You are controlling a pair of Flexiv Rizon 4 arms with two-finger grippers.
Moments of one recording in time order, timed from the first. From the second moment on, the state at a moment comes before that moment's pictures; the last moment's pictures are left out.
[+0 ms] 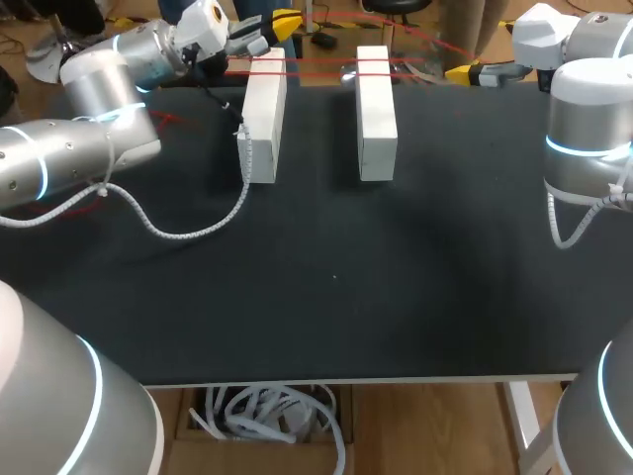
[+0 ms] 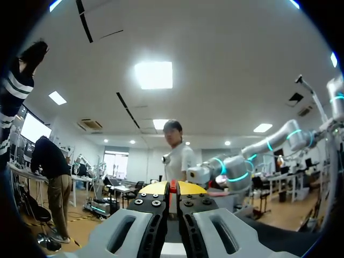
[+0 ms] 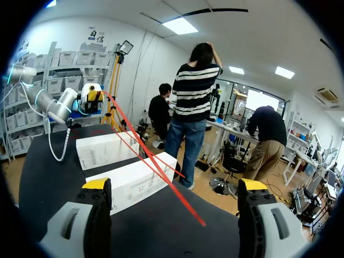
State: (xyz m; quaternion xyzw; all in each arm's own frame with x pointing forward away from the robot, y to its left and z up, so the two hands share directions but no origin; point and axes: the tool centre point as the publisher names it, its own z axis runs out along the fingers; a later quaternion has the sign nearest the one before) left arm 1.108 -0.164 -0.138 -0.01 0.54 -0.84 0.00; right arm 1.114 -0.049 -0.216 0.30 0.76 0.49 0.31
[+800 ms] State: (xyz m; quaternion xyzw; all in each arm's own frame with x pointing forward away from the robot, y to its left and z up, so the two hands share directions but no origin) left arm 1.088 -0.188 -0.133 0.00 0.53 -0.85 -0.03; right arm 1.114 -0.049 -0.216 0.30 0.76 0.49 0.31
